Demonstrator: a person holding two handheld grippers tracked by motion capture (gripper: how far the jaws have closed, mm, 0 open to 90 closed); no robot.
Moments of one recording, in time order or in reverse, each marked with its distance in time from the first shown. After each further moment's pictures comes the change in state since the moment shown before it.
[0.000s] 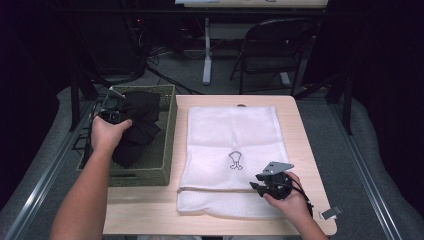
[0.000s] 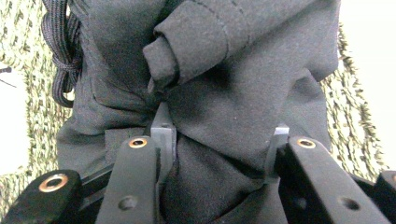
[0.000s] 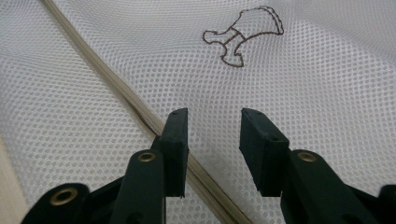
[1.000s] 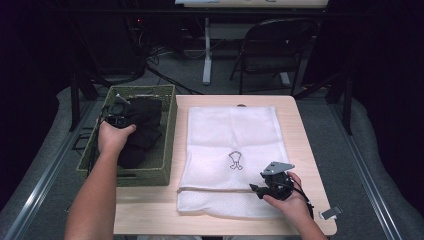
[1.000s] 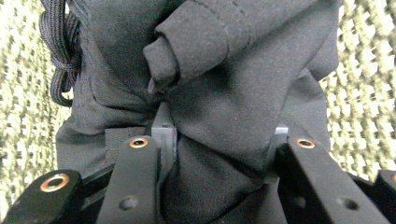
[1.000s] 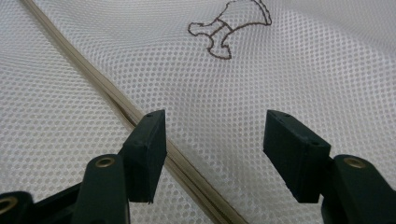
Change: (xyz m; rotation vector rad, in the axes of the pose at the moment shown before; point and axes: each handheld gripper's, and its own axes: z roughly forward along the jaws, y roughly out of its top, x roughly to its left) left arm 0.007 -0.003 0.035 0.027 0.022 -0.007; right arm -0.003 -0.005 0.004 0.002 -0.036 0.021
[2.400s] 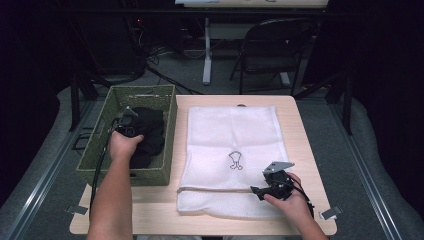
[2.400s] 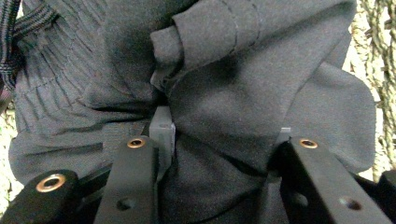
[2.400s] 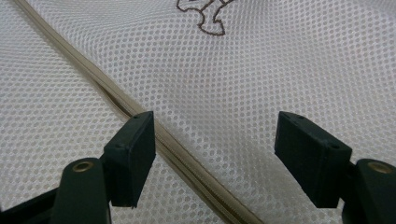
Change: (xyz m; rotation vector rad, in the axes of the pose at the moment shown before) left arm 0.006 -0.017 0.072 0.097 -0.007 -0.051; right arm -0.007 -0.004 0.004 0.070 0.007 0.064
